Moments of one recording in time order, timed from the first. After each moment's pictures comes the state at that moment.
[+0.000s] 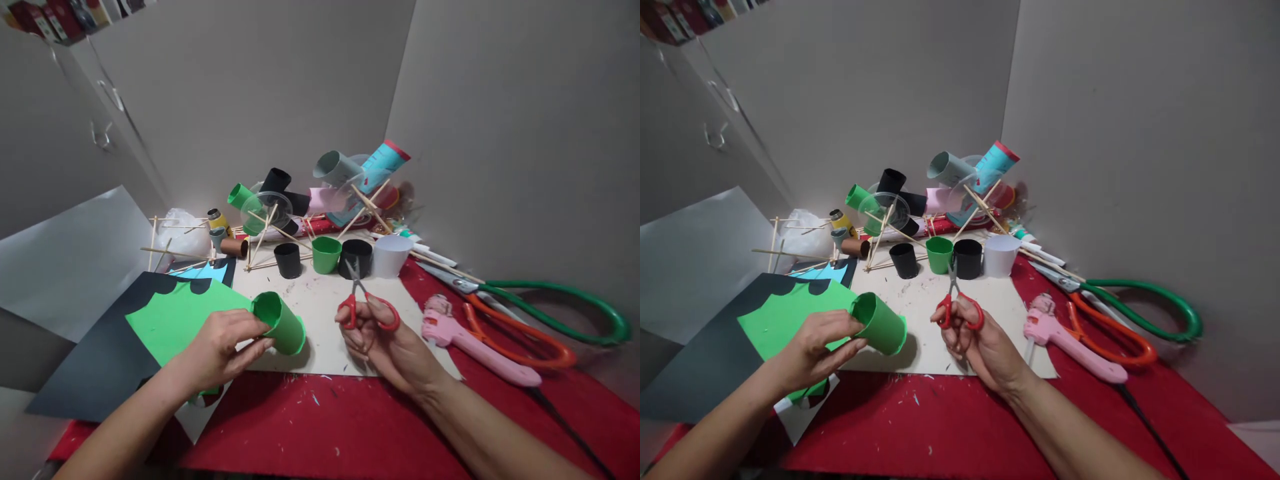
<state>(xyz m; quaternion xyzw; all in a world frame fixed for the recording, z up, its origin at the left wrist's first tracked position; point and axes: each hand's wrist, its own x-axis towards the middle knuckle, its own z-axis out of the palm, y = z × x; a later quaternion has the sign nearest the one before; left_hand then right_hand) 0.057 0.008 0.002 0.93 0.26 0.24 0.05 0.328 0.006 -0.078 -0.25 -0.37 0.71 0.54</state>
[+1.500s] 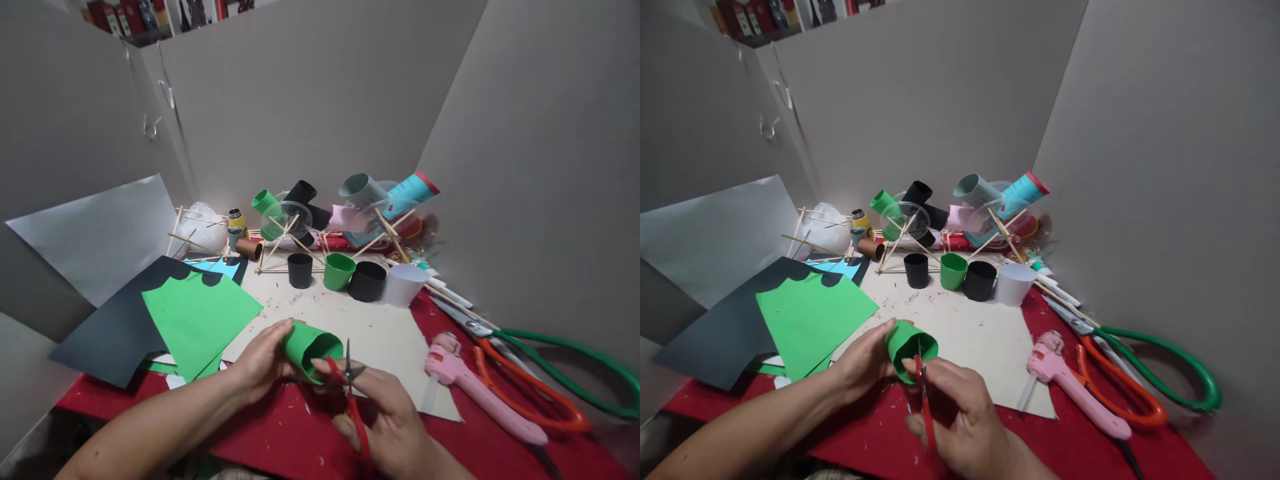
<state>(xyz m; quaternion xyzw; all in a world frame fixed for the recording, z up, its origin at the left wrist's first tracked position) 0.127 -0.009 -0.067 0.29 0.40 0.44 0.75 0.311 -0.036 -0.051 -0.21 -0.76 0.29 0.54</state>
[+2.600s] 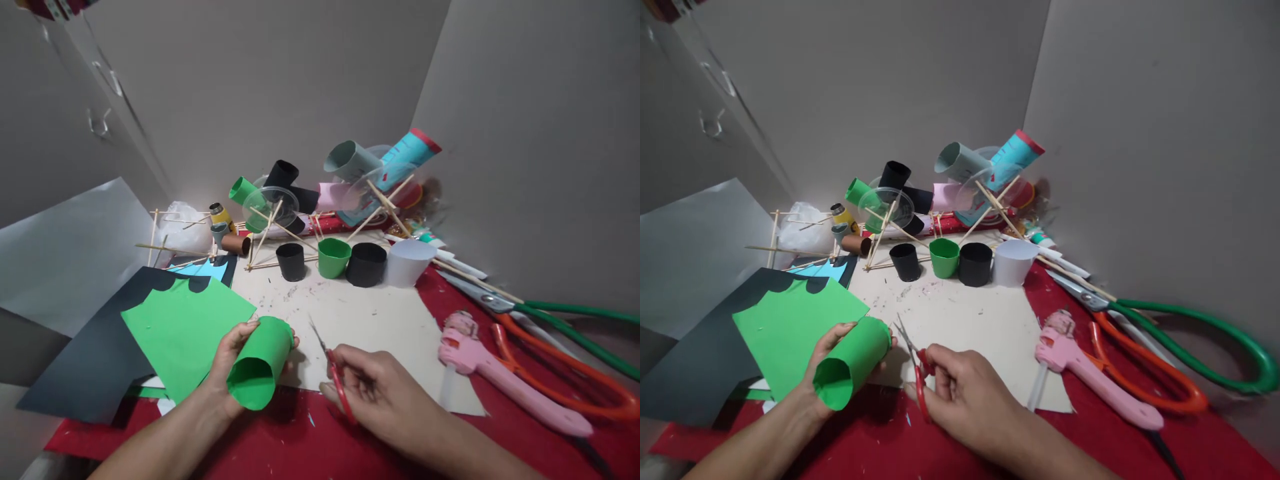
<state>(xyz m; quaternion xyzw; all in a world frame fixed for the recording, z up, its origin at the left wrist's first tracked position) 0.108 0.002 -0.040 0.10 0.41 0.46 0.78 0.325 -0.012 -0.063 -0.44 -0.73 0.45 0.28</state>
